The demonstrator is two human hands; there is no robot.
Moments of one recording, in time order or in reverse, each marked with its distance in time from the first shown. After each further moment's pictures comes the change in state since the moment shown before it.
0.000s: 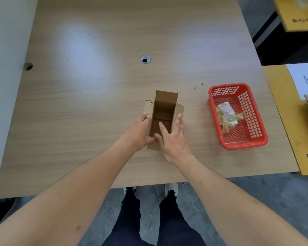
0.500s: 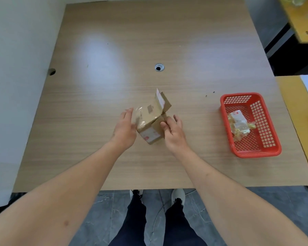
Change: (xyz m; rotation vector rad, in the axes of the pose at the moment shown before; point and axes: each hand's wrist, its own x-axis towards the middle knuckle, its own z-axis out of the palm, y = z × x) left_hand -0.023 -0.063 -0.033 -0.288 0.392 -0.149; right_hand 0.025 -0.045 -0.014 0.841 0.122 -0.004
